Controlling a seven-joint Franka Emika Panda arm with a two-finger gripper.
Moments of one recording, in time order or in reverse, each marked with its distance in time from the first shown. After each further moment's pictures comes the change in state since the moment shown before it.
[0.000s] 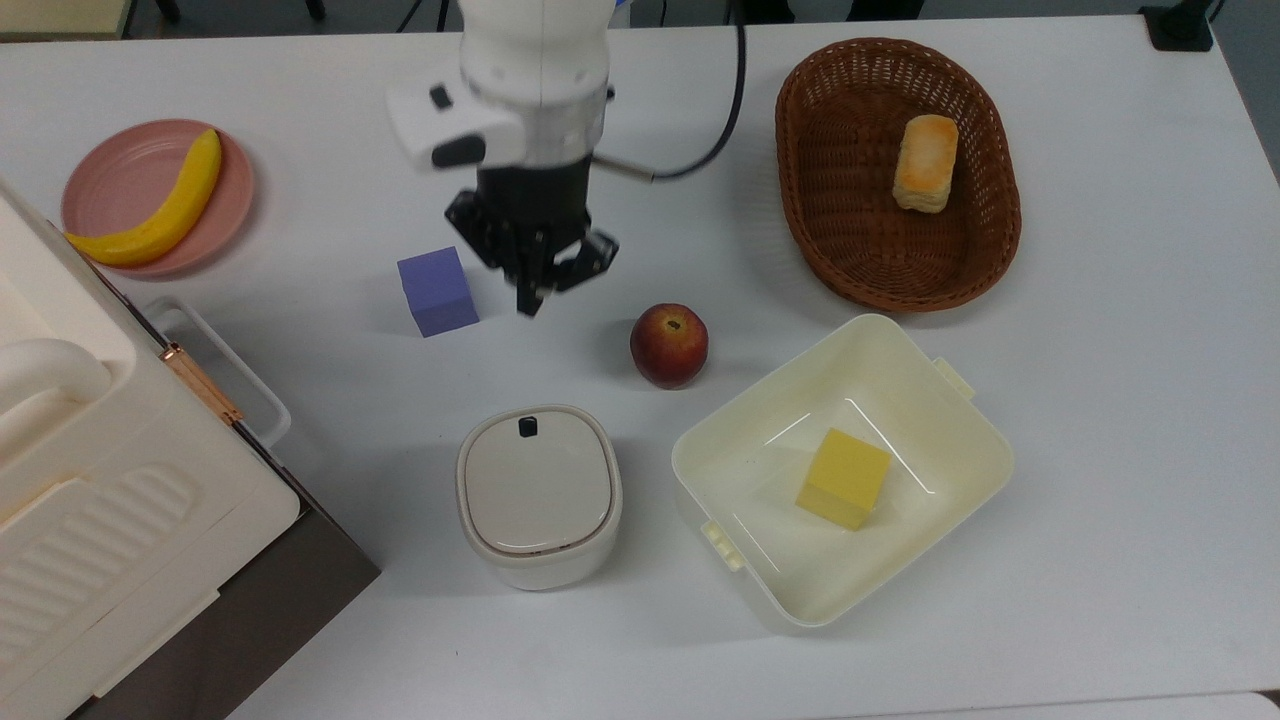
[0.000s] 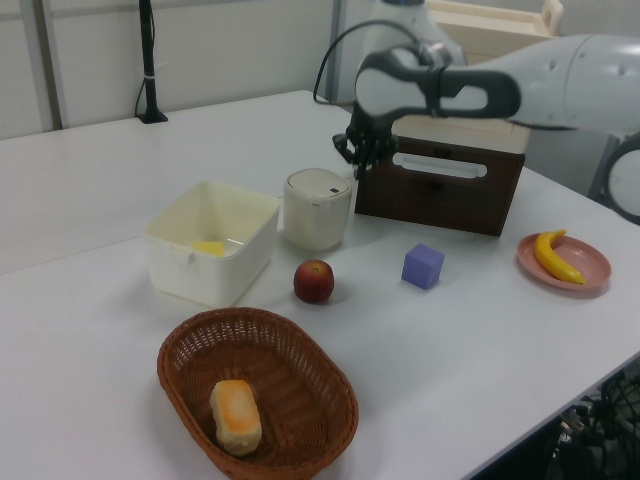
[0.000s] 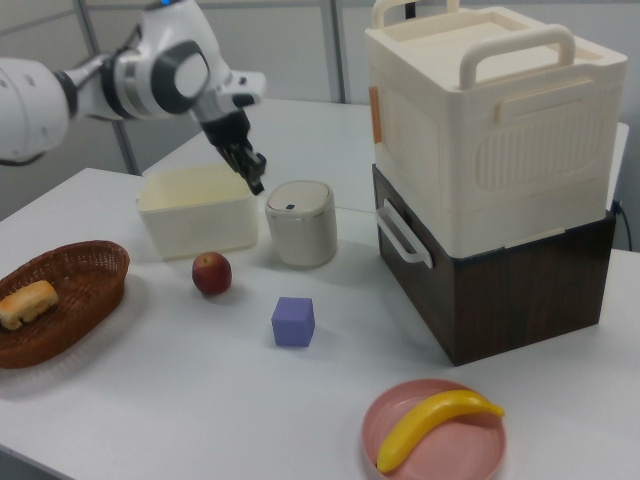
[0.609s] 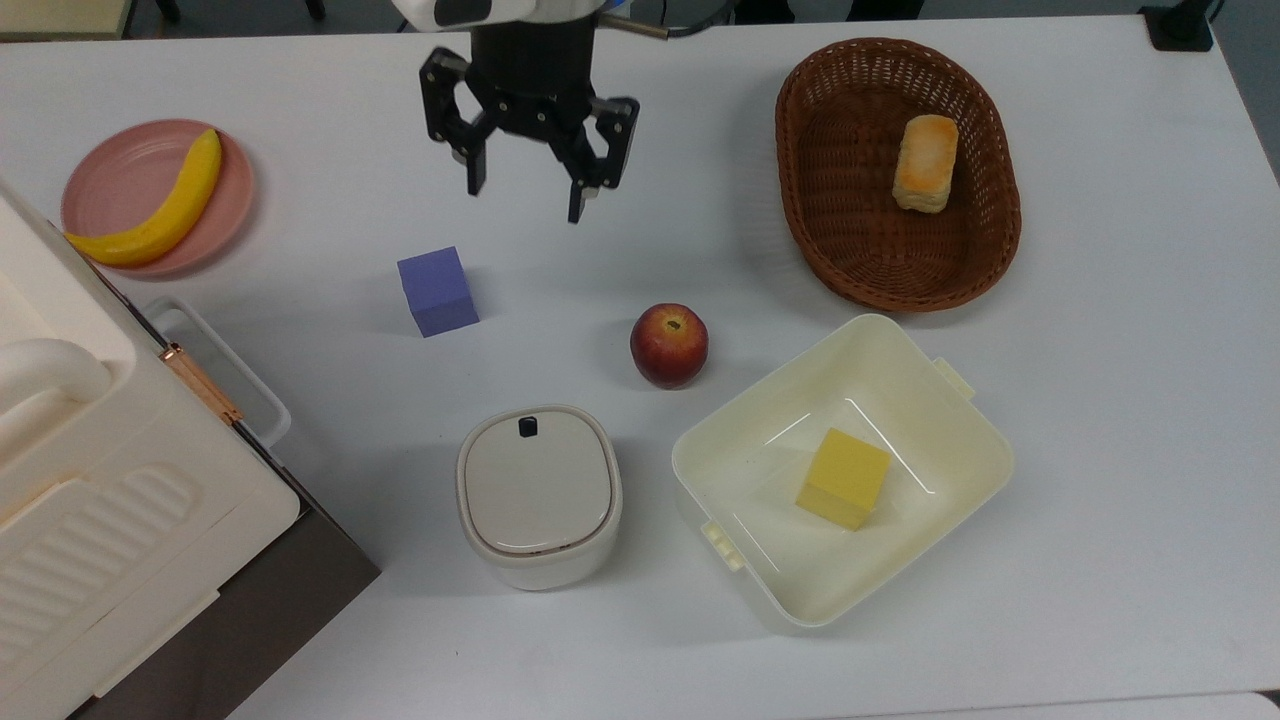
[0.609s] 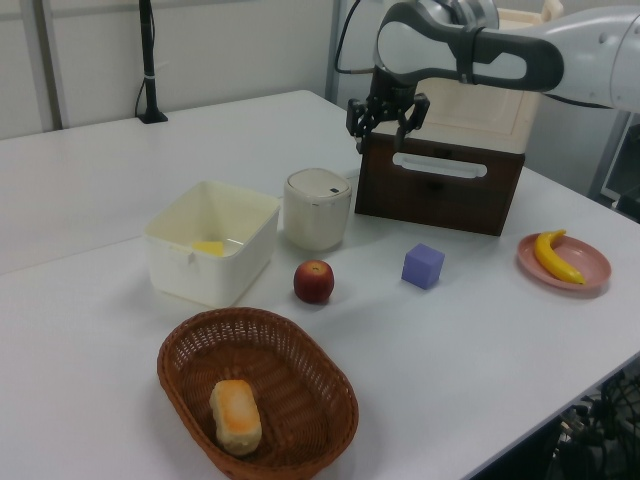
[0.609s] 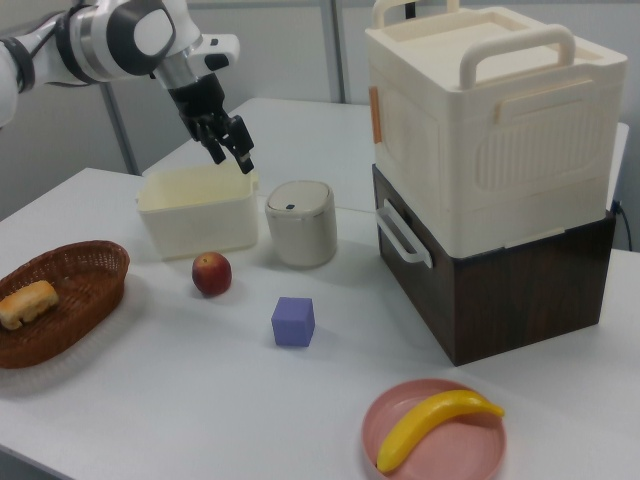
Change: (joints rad) arm -0.002 -0.140 0.008 -0.025 0.002 -0.130 -0.114
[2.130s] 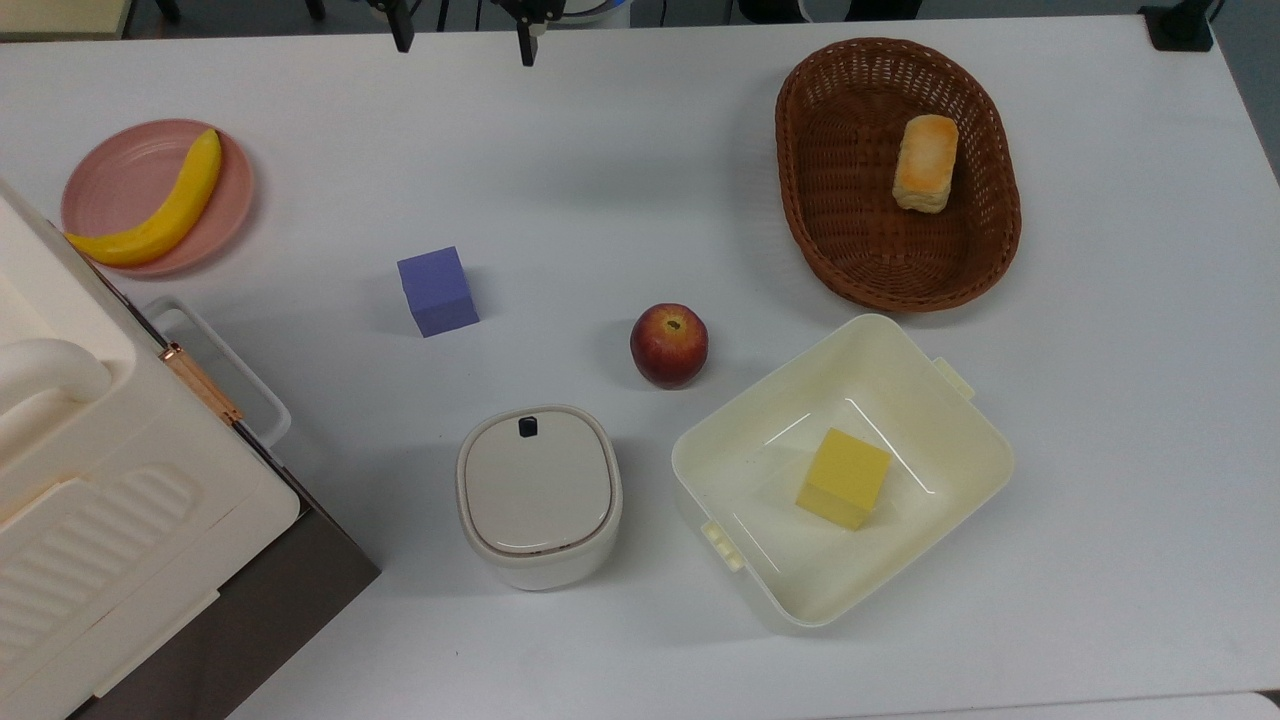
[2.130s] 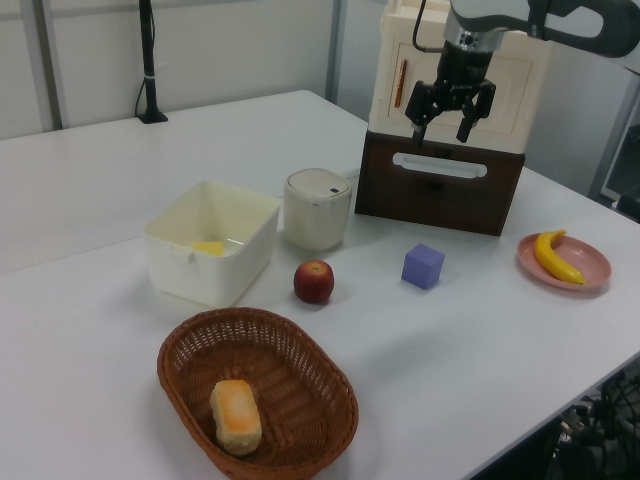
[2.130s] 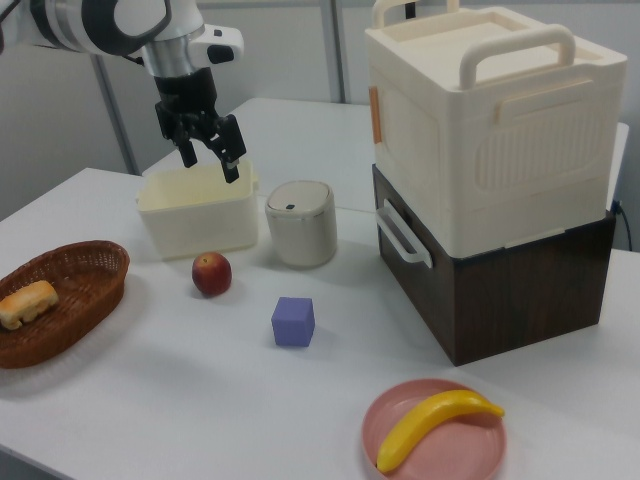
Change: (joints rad) arm 0.063 -0.182 -0.203 -0.095 0.191 -0.207 -0.269
